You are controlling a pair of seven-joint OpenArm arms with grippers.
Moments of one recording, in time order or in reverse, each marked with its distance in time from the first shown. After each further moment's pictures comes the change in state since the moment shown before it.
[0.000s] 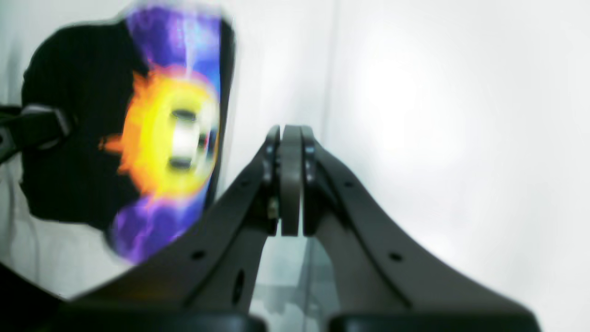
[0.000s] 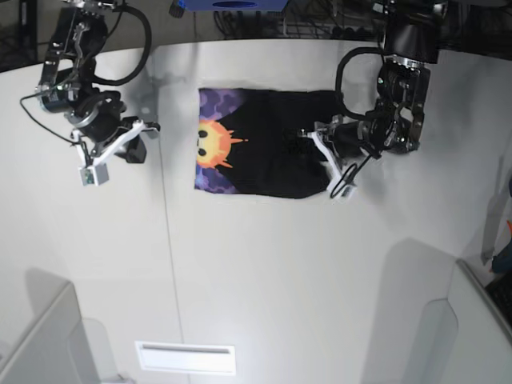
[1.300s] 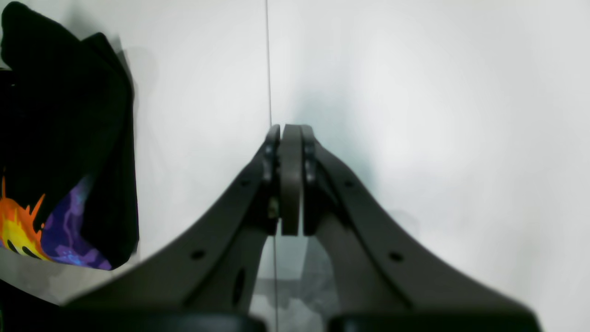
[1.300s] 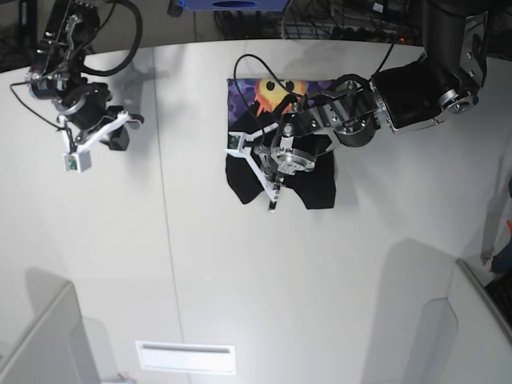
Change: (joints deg) left arm -27.5 -3.6 59.5 10.3 54.1 -14.1 3.2; right arm -3.0 -0.2 4.7 -0.3 0.0 0.0 -0.1
